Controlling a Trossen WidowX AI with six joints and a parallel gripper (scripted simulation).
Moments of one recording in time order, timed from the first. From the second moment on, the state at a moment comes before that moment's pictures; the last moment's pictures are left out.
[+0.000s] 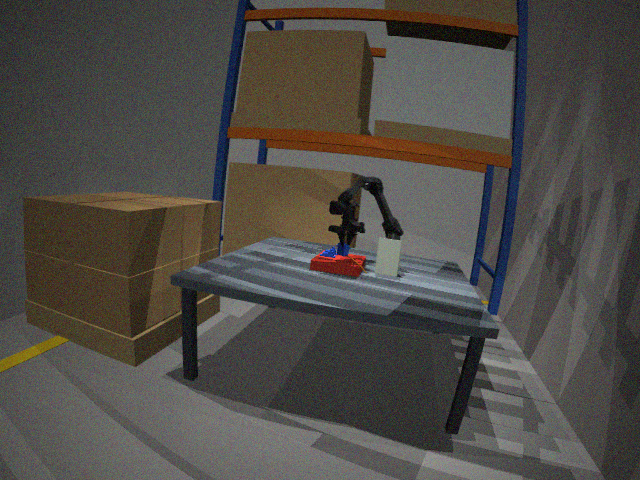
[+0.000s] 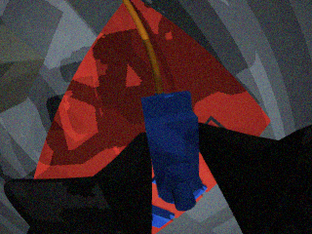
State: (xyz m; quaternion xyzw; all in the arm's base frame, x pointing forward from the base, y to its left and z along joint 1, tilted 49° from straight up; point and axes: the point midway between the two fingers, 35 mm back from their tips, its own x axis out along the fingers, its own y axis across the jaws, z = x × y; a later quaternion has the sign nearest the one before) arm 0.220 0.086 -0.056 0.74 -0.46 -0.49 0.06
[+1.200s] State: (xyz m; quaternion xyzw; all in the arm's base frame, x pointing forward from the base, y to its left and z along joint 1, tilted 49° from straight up) arm 0.220 0.086 -0.056 0.63 -0.66 -0.13 -0.38
